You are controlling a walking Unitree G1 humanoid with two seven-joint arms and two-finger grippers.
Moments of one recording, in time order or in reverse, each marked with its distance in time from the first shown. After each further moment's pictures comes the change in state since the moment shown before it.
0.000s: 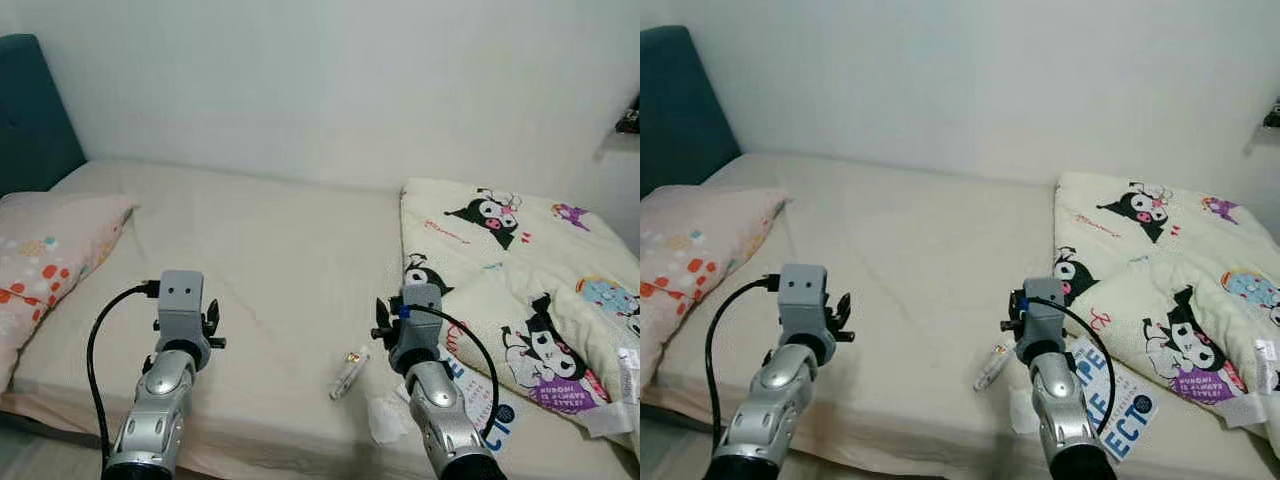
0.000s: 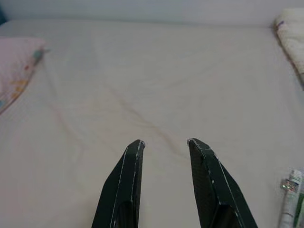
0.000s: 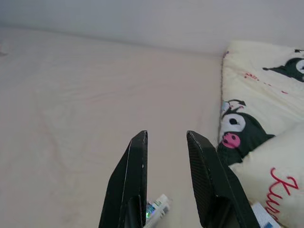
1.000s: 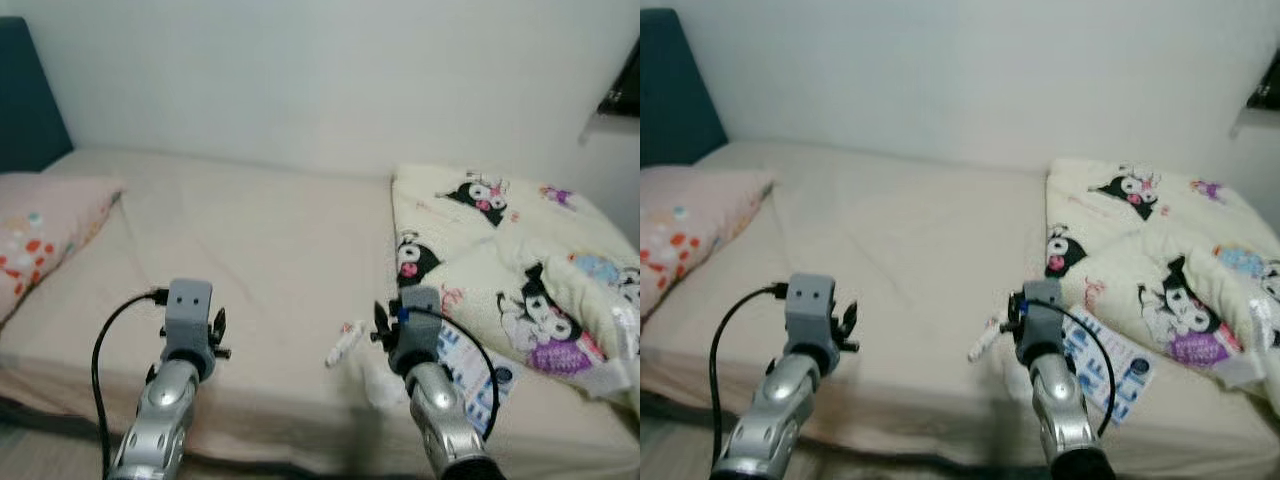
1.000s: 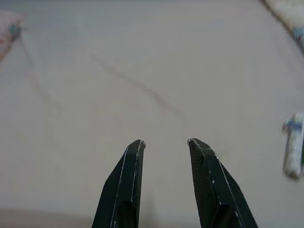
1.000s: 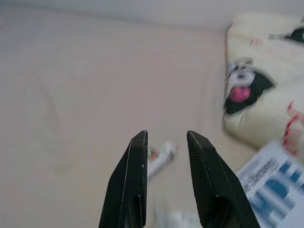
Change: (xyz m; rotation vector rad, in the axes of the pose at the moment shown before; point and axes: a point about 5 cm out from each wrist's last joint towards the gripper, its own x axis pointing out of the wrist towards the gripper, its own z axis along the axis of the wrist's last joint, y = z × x) left arm -0.010 -0.008 -0.007 0.045 0.006 -0.048; right arm -0.003 0.001 -0.005 0.003 0.016 0.014
